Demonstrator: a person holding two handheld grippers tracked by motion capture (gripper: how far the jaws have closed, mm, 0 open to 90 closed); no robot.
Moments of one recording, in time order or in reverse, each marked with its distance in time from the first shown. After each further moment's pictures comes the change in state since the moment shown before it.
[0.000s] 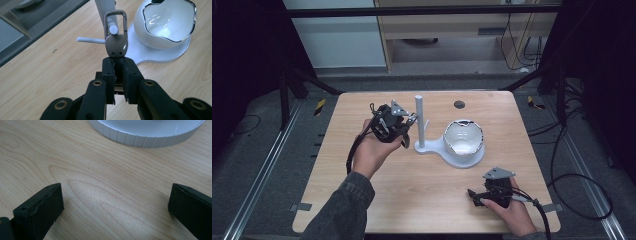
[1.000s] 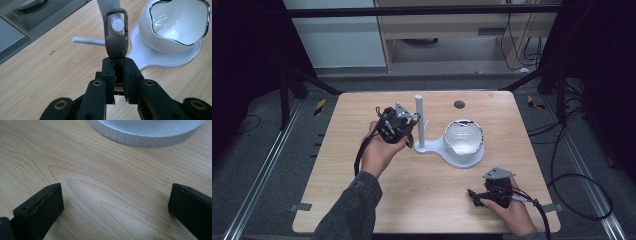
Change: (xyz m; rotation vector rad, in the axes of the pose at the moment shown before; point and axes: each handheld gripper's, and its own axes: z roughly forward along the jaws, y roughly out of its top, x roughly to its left) left arm -0.002 -0.007 0.028 -0.024 0.016 -0.018; right arm 0.000 0.000 0.000 -0.002 0.000 -0.001
